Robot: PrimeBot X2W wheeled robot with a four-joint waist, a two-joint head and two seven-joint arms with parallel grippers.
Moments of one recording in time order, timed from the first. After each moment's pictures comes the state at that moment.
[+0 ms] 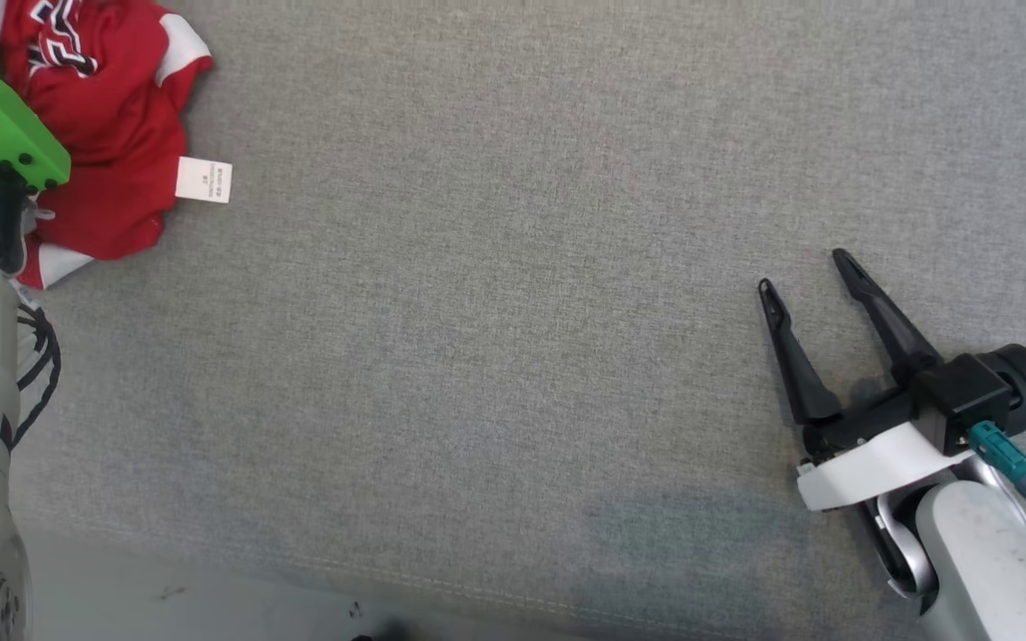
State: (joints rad) left arm -1.20 0.30 -0.09 1.25 -0.47 -0.12 0.02; right arm -0.22 -0.27 0.22 0.07 0.15 0.13 -0.27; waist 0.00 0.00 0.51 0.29
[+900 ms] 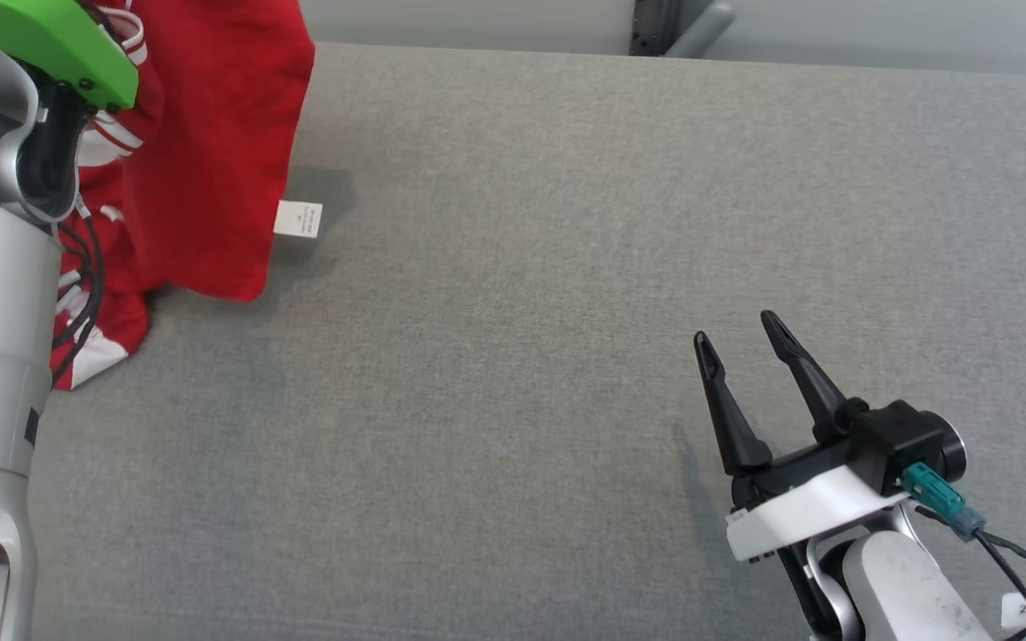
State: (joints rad) left arm -1.13 0.32 -0.33 0.81 -0.69 -0.13 0.00; right arm -0.15 -0.10 0.23 0.10 0.19 0.13 -0.27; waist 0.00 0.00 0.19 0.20
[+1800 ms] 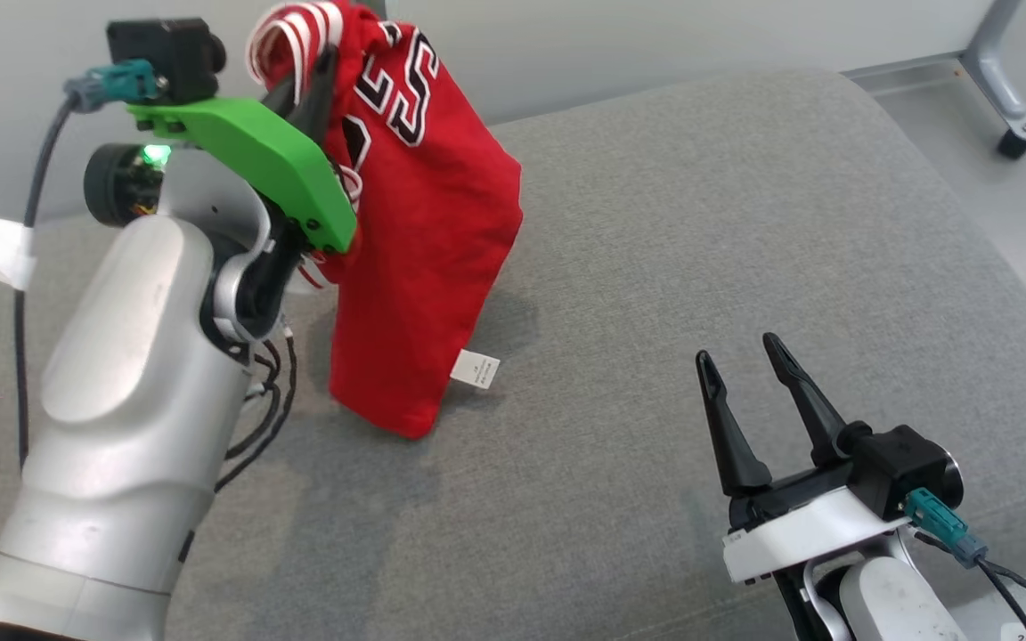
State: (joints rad) left arm -0.89 0.22 -0.46 0.47 -0.74 -0.01 0.19; right arm -0.09 -0.07 0.21 0.07 0.19 0.13 -0.27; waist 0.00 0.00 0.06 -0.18
